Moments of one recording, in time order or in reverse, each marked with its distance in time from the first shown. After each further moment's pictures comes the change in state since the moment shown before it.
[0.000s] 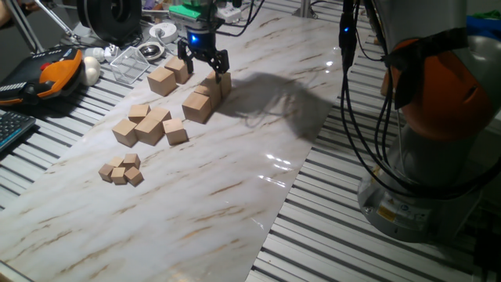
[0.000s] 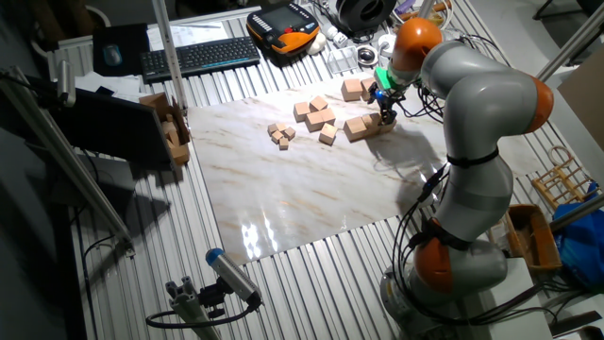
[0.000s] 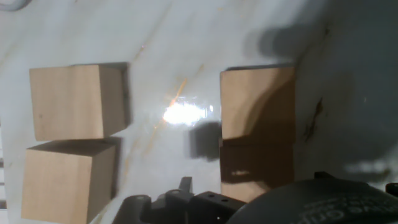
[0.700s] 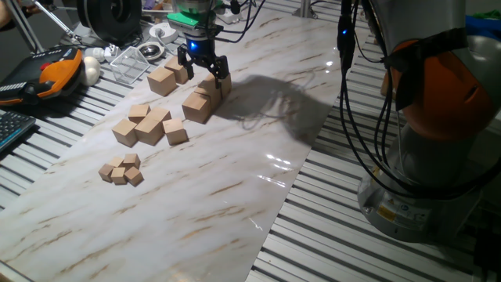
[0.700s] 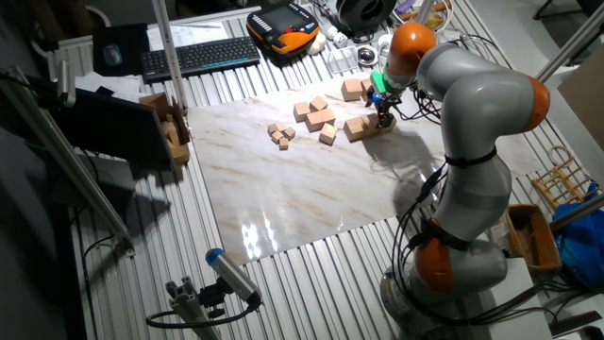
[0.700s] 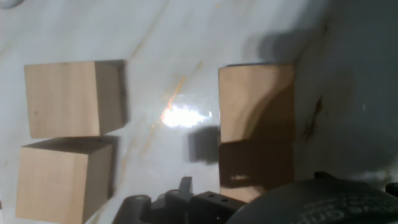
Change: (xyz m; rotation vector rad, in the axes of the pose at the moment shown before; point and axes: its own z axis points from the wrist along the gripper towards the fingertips) arm 0.005 -0.002 0.009 0.028 -0.016 0.005
